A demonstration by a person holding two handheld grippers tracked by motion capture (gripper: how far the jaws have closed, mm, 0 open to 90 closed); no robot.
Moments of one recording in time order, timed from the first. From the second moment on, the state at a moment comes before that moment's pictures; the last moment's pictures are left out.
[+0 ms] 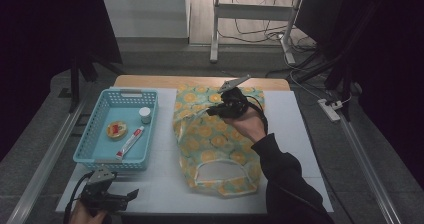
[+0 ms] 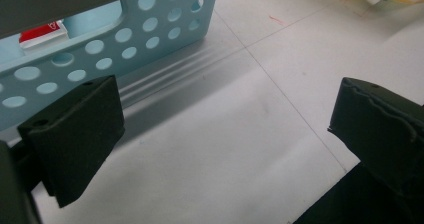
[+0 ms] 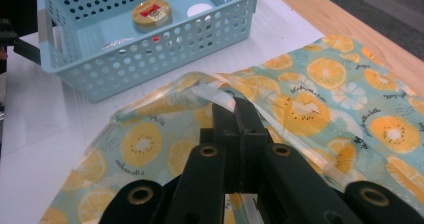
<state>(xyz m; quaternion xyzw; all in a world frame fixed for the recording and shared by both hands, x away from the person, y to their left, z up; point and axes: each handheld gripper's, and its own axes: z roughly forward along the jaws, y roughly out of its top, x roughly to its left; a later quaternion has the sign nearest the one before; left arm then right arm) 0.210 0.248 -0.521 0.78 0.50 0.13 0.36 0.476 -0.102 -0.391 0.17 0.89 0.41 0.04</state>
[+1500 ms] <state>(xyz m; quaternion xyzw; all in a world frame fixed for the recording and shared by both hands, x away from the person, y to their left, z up) 0.211 0.255 -0.521 0.76 0.51 0.11 0.38 0.492 -0.097 -0.372 0.17 0.88 0.43 0.06</state>
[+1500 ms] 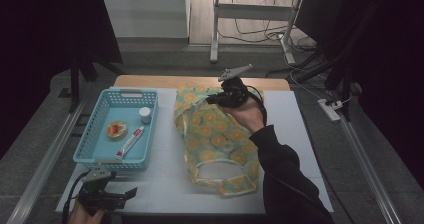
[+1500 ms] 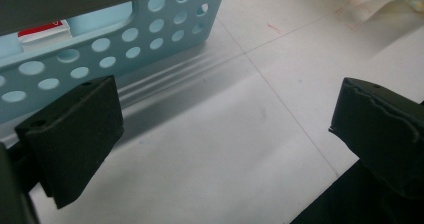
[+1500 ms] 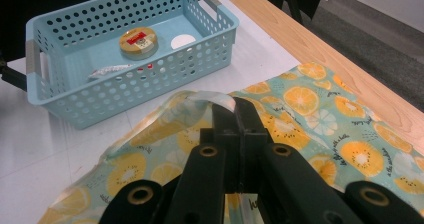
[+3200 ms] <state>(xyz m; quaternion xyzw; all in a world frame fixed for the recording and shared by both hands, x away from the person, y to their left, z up) 0.232 0.282 -0.479 0.76 0.48 0.10 0.43 0.493 -0.099 -0.382 0.18 0.88 0.43 0.06</state>
